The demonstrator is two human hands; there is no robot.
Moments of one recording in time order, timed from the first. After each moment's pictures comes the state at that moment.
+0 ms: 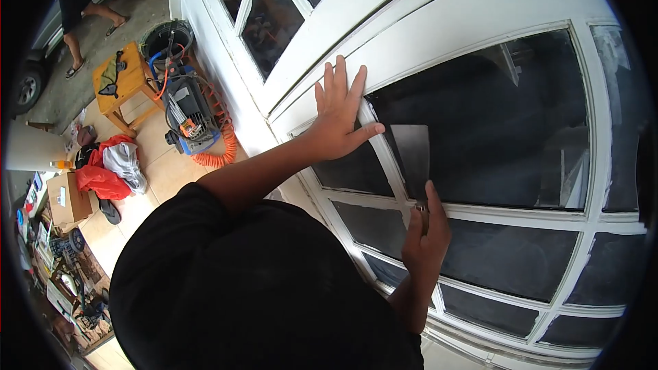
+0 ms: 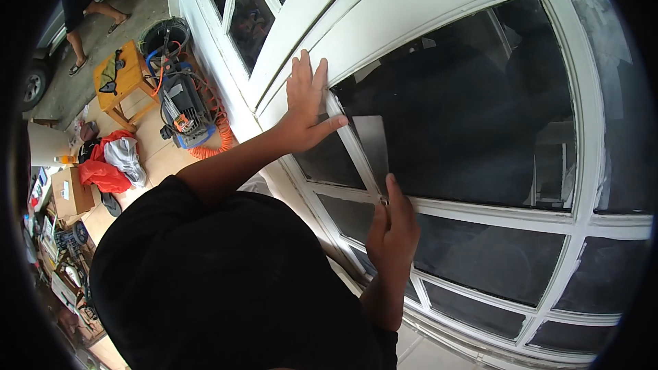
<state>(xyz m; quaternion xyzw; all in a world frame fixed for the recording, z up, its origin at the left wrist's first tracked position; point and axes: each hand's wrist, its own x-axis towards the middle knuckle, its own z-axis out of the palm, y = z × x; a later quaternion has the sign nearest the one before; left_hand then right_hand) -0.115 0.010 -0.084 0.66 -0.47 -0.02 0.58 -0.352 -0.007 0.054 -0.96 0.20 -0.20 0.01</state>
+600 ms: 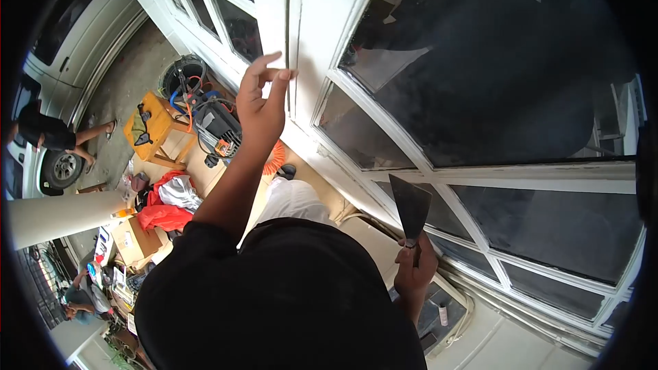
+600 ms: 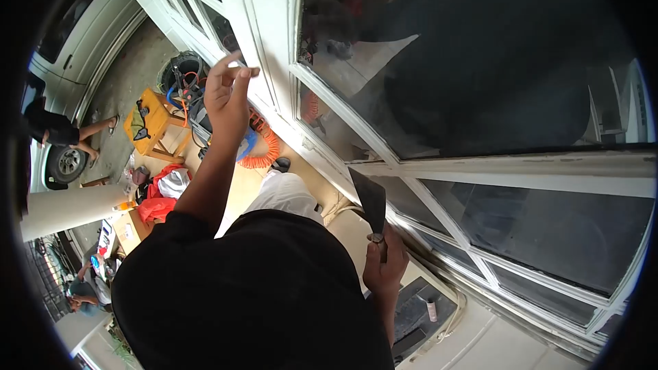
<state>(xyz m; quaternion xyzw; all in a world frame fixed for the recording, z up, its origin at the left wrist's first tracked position) -0.073 0.057 -0.083 0.56 -0.32 0.00 0.76 -0.451 0.063 -0.064 -0.79 0.39 -0.28 0.38</state>
